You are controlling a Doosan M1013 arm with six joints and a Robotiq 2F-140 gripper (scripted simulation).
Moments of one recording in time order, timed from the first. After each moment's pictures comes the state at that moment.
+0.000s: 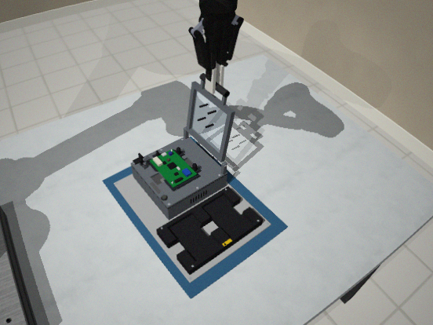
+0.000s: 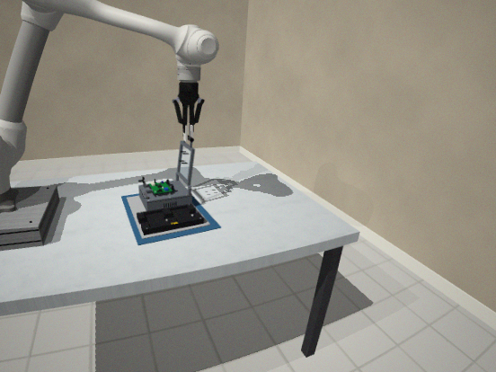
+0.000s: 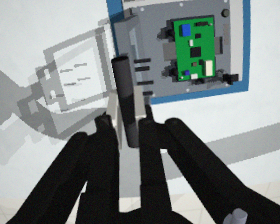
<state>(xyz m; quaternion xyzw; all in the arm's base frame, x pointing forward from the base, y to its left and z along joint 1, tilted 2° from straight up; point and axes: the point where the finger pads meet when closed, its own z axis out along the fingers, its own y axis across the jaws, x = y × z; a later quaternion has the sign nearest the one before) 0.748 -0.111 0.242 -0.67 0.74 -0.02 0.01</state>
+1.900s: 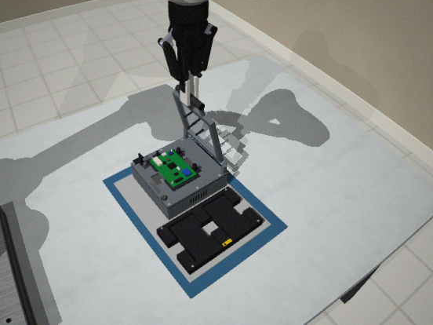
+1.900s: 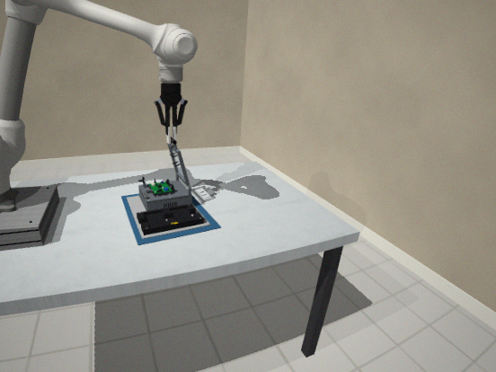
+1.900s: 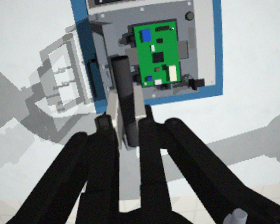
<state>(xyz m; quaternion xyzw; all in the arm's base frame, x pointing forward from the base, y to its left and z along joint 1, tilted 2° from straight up) 0.678 -0.104 0.236 -0.67 0.74 -0.02 0.01</state>
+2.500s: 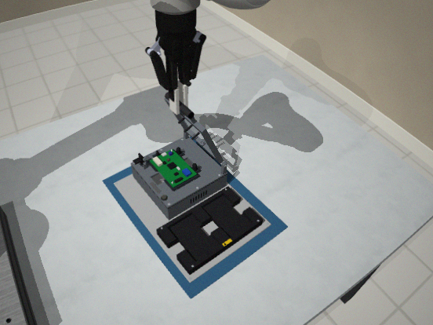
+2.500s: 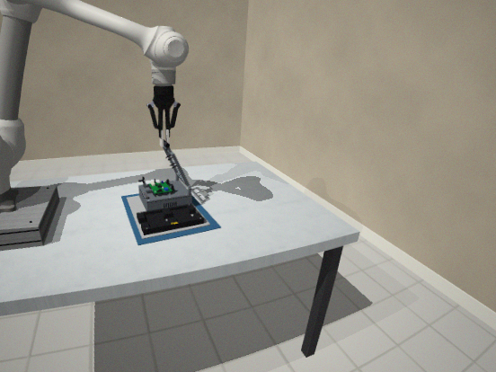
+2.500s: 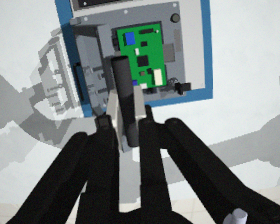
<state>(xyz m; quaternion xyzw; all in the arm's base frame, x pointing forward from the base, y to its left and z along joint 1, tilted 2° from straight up) 0.650 -0.101 0.224 -0.67 0.74 -0.02 0.01</state>
